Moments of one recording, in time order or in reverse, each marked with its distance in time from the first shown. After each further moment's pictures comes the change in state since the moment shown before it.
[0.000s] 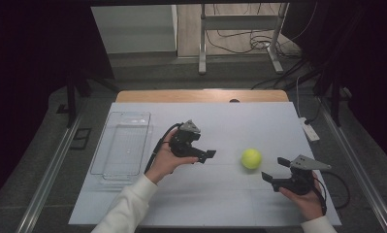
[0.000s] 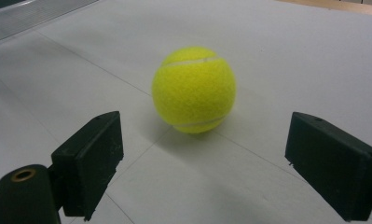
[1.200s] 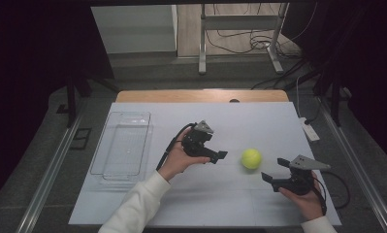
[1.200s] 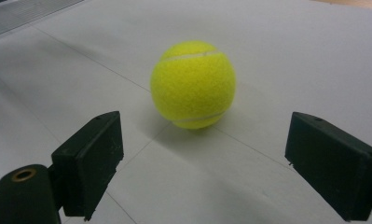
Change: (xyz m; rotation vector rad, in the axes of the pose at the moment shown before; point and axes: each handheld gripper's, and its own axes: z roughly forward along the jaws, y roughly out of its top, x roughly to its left) left arm -0.012 0.016 0.030 0.016 -0.031 0.026; right arm -0.001 -0.001 0.001 0.016 -0.002 0.000
